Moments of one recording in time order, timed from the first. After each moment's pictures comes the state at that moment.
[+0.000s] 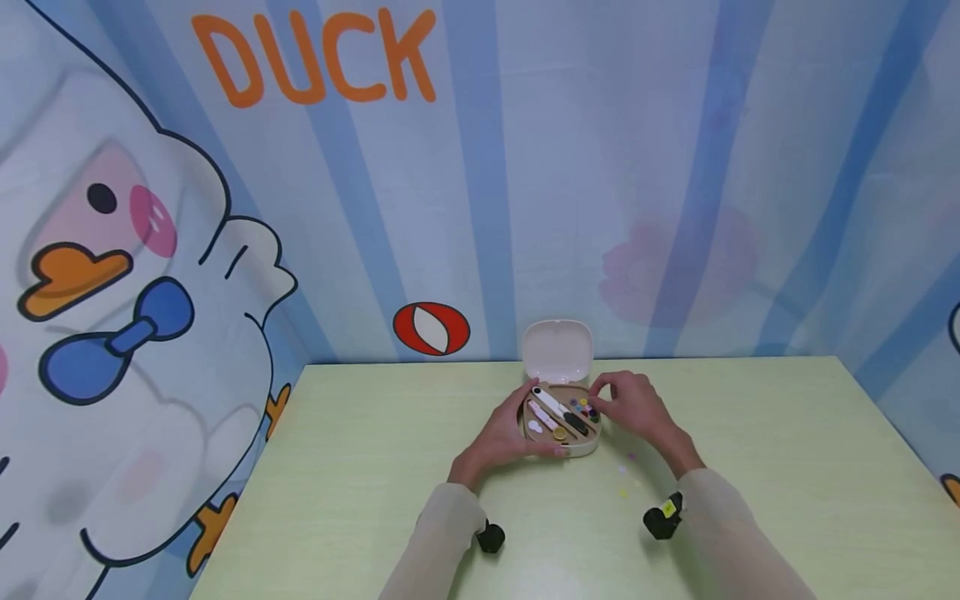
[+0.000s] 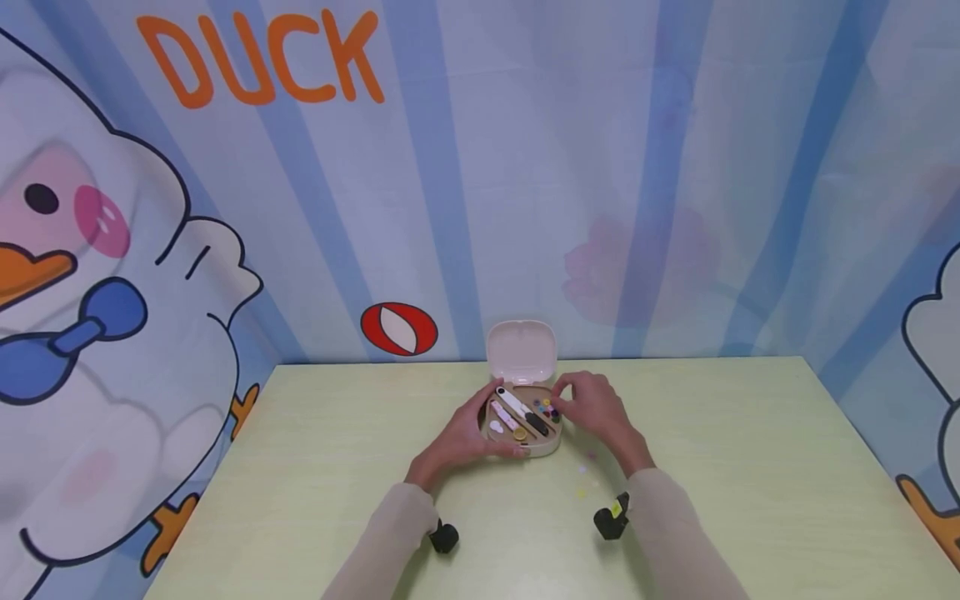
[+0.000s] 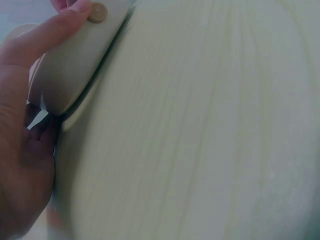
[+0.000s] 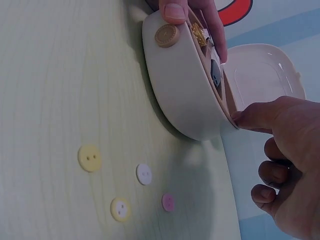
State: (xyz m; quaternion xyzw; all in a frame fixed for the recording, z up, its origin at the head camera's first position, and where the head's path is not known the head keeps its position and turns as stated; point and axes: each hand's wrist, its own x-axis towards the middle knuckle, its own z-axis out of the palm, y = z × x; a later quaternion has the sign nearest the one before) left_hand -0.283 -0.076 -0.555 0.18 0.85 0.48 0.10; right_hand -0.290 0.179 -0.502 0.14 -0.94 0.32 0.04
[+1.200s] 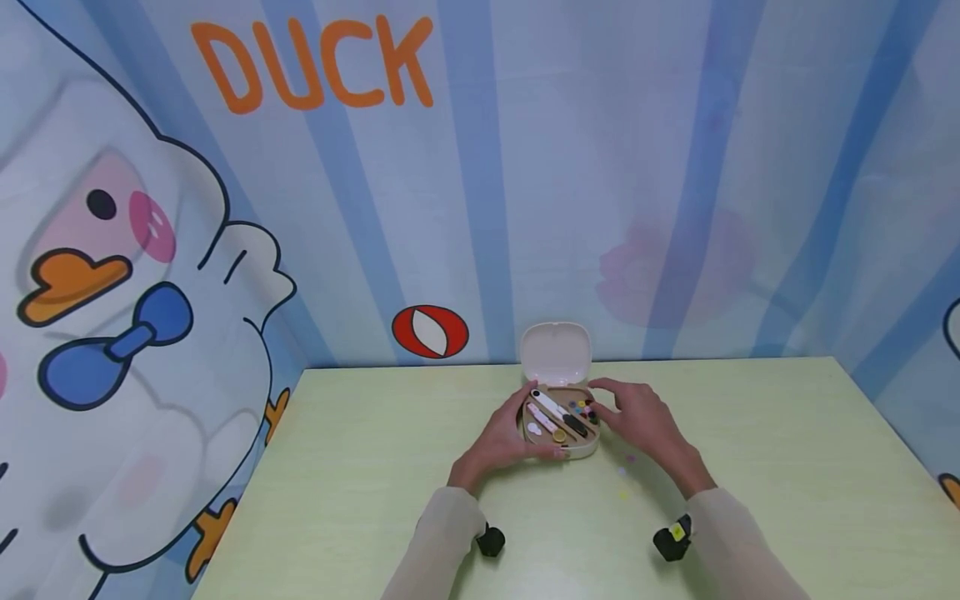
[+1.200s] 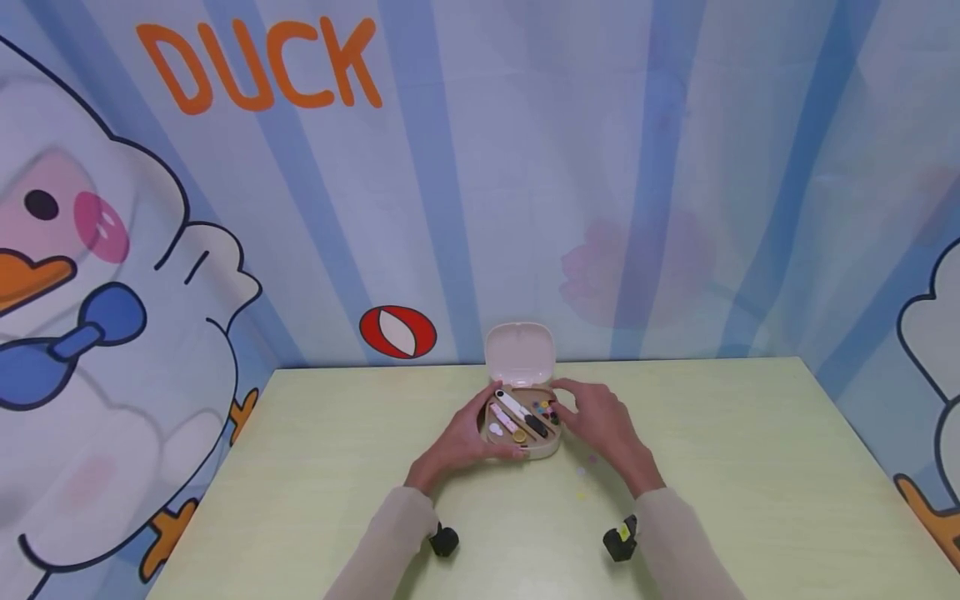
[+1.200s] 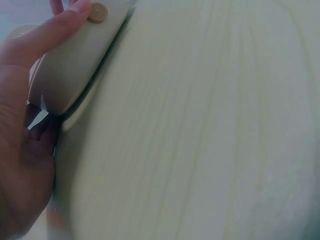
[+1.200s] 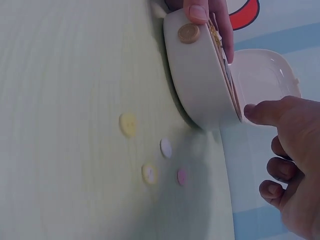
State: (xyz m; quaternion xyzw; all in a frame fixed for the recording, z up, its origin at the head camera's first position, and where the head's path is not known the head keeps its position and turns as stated) left_hand -0.283 -0.076 -0.556 0.18 0.85 0.48 0.09; right_hand -0.270 0.183 -0.505 0.16 -0.95 0.28 0.07
